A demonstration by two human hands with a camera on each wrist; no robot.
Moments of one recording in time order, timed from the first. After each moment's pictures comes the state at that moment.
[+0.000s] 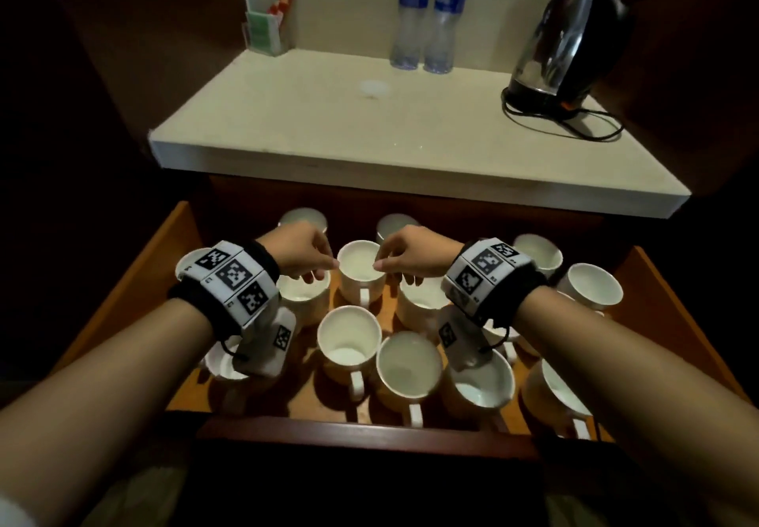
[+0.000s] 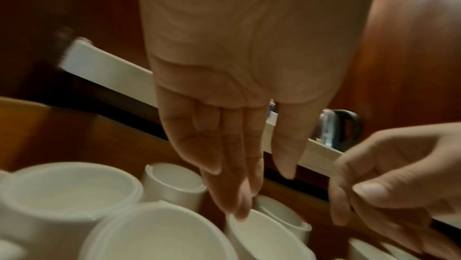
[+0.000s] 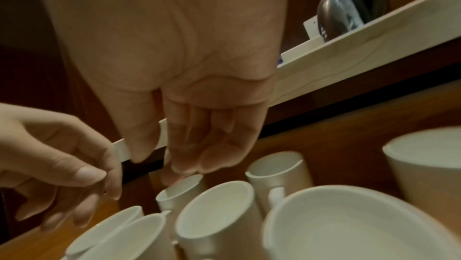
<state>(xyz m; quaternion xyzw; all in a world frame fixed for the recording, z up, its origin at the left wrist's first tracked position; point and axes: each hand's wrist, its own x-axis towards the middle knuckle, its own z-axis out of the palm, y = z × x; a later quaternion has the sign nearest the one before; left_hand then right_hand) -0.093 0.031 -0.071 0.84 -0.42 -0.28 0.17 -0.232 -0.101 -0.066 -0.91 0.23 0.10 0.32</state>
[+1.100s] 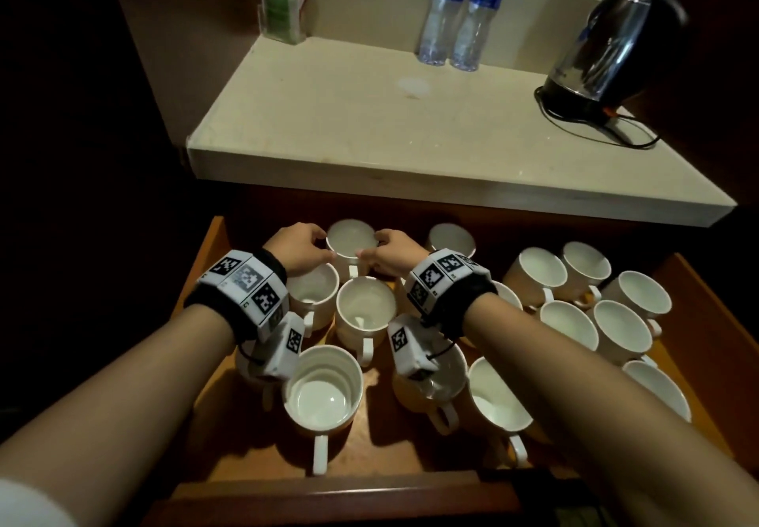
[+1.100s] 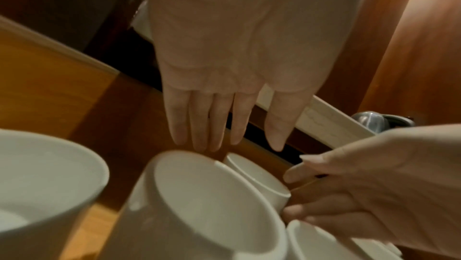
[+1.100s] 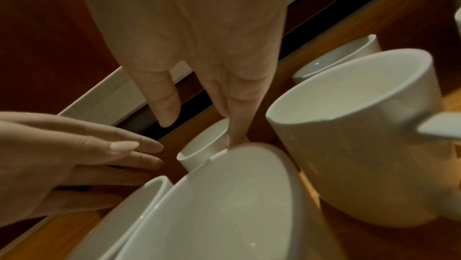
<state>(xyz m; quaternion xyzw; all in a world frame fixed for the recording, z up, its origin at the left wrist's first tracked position) 0.024 0.049 -0.106 0.85 -0.40 -0.25 0.22 -0.085 -0.064 -0.129 -0.73 0.46 -0.04 0.51</state>
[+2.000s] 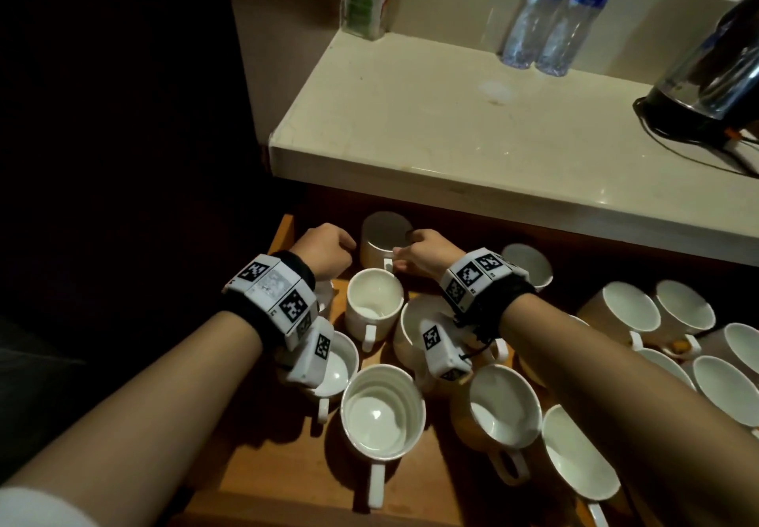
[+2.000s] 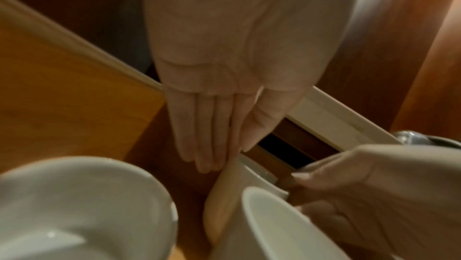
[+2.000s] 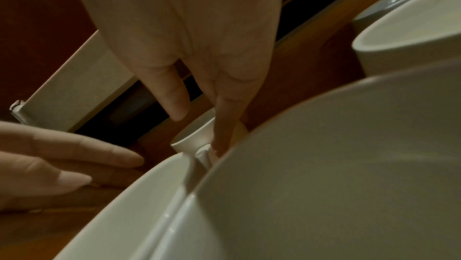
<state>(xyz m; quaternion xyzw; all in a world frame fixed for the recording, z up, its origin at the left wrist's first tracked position) 0.073 0.073 -0.120 0.87 -0.34 -0.27 0.25 -0.022 -0.065 -0.147 -0.66 0.44 -0.03 0.61</state>
